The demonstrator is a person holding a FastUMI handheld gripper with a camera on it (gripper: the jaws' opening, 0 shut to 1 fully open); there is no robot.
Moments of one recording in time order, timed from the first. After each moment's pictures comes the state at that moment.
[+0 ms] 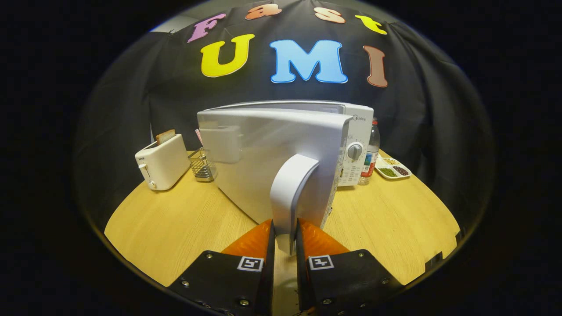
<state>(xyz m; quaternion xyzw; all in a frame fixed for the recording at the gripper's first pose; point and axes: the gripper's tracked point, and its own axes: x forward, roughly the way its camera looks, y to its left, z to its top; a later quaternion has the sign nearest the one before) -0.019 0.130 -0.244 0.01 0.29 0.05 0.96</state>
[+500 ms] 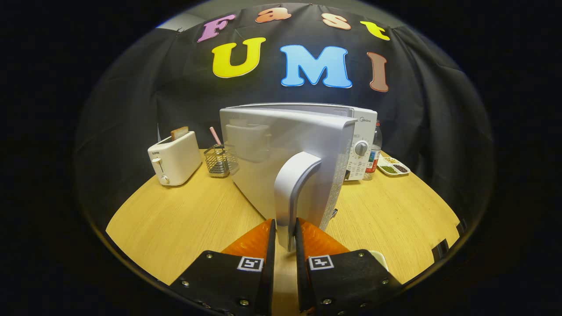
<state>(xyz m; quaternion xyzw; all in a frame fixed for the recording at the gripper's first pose) -0.061 0.170 -0.233 0.01 0.28 0.05 0.96</state>
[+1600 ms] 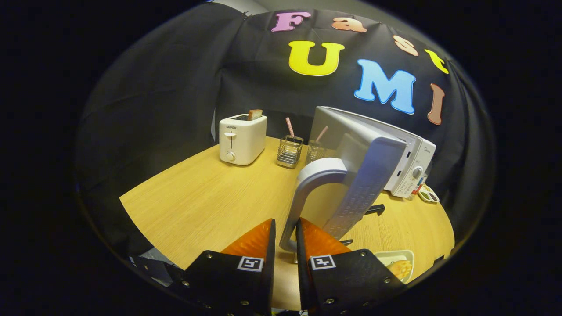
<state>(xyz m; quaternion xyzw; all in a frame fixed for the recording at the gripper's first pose) -0.125 0.313 -0.226 -0.10 0.27 0.19 0.94</state>
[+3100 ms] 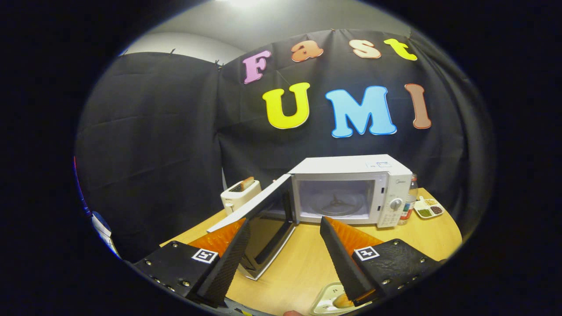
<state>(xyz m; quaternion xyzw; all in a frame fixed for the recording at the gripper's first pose) -0.082 0.168 -0.080 0.06 0.17 0.23 0.96</state>
